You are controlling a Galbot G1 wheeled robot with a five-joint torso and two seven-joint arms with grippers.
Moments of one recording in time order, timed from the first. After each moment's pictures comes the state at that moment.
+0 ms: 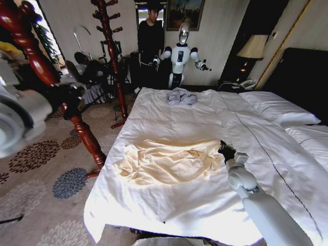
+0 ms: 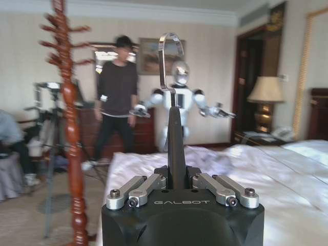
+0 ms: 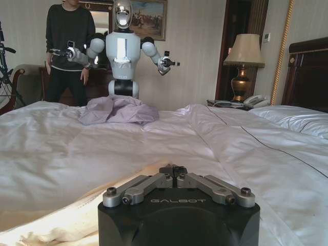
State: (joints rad) left arm 0.87 -0.29 -0.68 -2.37 -1.65 0.51 -0.53; right arm -1.20 0.90 0.48 1.81 0.66 -0.16 0.38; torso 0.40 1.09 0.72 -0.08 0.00
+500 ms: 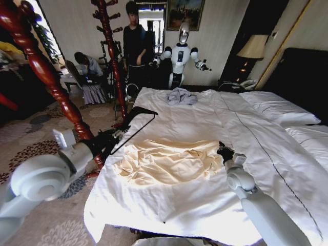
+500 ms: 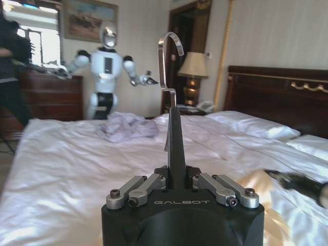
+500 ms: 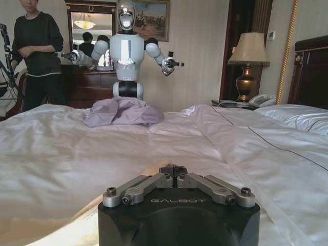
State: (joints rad) left arm 1.25 -0.41 -0.59 -2.48 -1.32 0.38 -0.20; right arm -1.15 0.90 0.45 1.80 0.68 -0.16 0.38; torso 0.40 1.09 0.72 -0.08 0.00
